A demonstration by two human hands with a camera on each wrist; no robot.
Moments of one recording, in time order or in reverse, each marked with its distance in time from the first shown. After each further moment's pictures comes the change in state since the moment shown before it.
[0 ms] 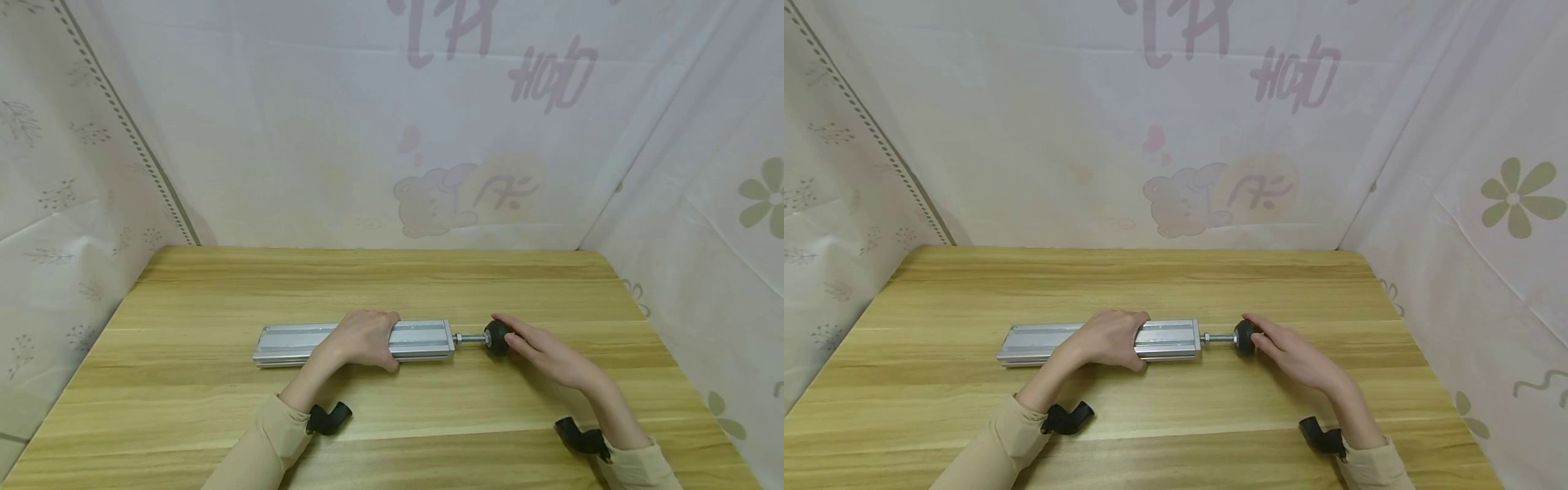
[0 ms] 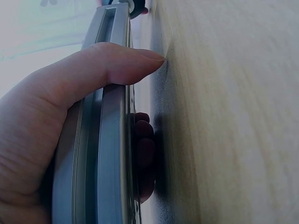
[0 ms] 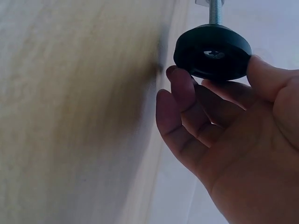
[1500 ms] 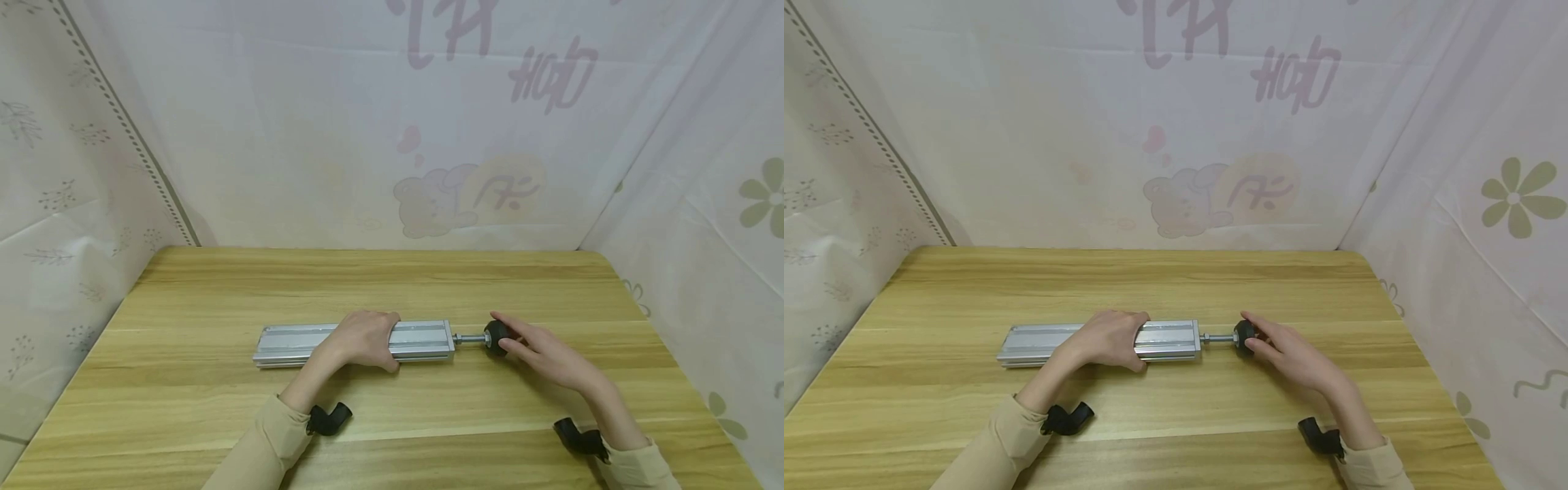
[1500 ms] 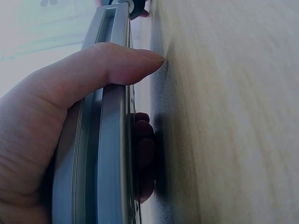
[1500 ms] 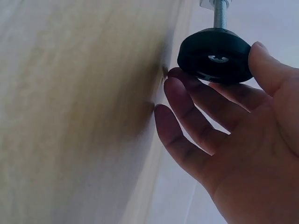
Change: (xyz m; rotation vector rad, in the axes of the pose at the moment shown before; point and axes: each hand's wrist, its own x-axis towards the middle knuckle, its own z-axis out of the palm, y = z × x) left_hand 0.001 0.000 0.000 0.002 -0.007 -0.002; right_hand 0.001 -0.002 0.003 -0.008 0.022 0.021
